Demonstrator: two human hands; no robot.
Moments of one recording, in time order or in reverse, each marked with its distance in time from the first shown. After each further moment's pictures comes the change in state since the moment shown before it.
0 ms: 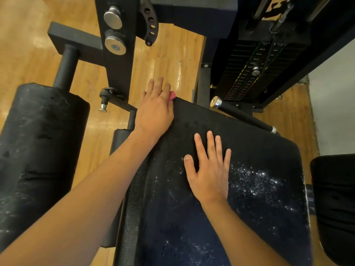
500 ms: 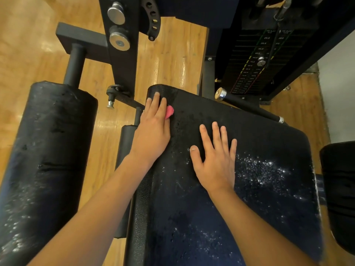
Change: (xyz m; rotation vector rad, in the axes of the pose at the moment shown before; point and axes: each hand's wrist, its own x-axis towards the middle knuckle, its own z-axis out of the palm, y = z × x) left_hand -0.076 -0.007 -0.004 -0.173 -0.026 -0.044; right_hand -0.001 -0.001 -0.001 0.015 0.007 0.003
